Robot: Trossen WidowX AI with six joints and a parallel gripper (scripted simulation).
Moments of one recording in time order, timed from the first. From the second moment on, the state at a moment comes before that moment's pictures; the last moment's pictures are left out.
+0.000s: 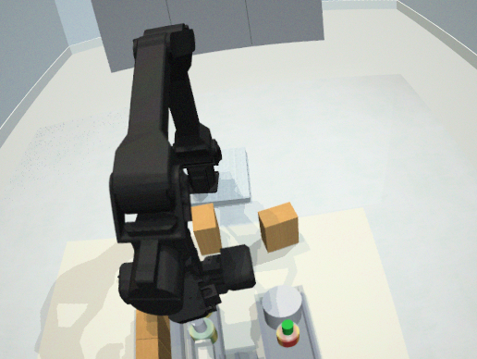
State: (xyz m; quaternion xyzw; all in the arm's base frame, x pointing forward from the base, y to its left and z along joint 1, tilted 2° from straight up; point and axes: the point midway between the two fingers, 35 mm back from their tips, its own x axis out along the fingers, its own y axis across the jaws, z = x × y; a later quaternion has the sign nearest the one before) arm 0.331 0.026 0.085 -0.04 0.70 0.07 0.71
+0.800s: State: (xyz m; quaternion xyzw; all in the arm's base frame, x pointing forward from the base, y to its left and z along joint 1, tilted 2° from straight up) arm 0.336 0.027 0.086 -0.04 0.70 0.07 0.71
